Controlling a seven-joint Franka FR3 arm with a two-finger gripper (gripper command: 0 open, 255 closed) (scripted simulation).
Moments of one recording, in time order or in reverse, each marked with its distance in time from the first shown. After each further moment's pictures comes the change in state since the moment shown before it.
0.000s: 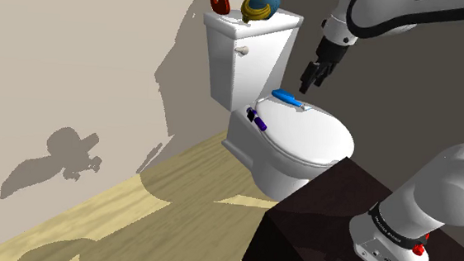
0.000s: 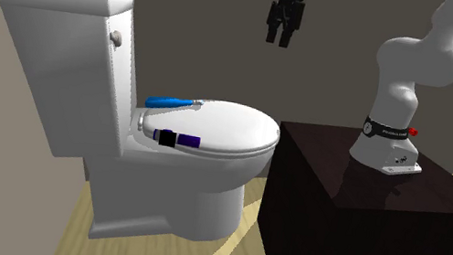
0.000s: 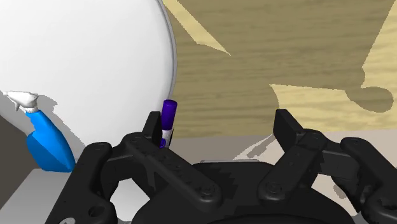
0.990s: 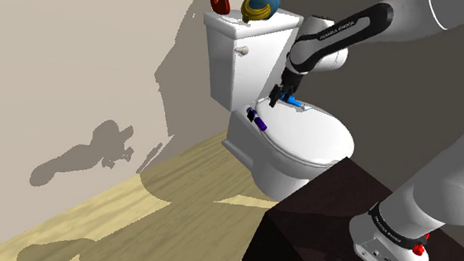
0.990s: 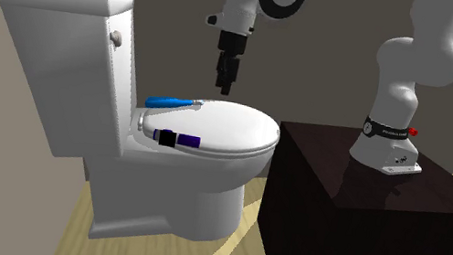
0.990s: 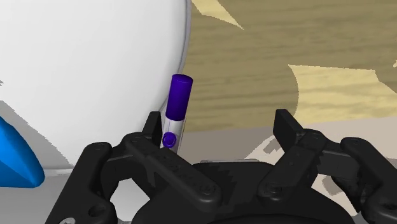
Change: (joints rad) arm -0.007 0.554 -0.055 0.148 0.096 0.416 -0.134
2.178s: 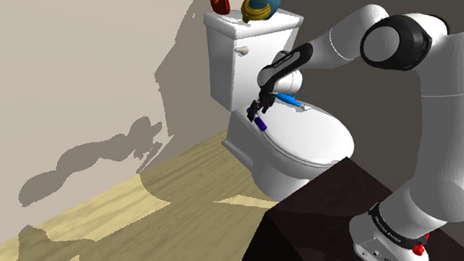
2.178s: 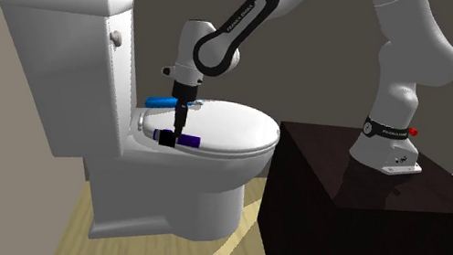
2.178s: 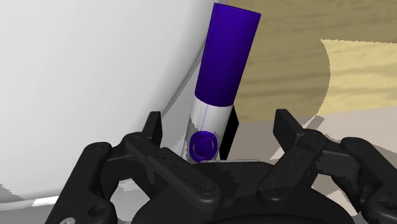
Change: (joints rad) arm -0.076 0.616 0.044 0.455 0.133 0.162 -0.140
